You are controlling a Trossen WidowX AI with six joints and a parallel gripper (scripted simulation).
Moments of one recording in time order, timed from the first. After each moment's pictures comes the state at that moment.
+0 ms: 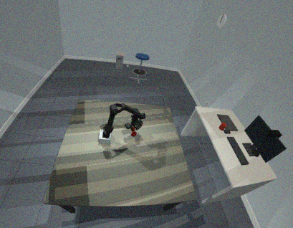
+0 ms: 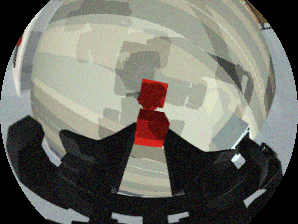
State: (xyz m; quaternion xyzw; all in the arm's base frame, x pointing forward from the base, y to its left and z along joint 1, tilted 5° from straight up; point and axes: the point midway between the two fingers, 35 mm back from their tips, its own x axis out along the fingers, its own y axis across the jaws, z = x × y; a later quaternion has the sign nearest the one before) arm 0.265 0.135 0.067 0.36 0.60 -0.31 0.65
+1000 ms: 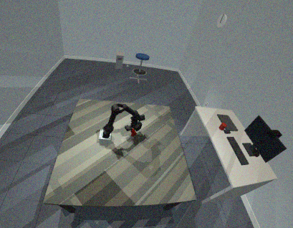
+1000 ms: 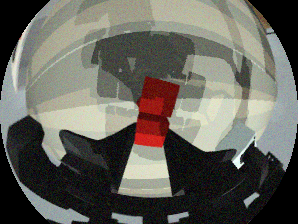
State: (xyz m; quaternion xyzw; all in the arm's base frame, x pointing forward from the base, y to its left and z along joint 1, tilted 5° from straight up) arm 0.268 0.138 0.036 0.34 0.60 -0.30 0.66
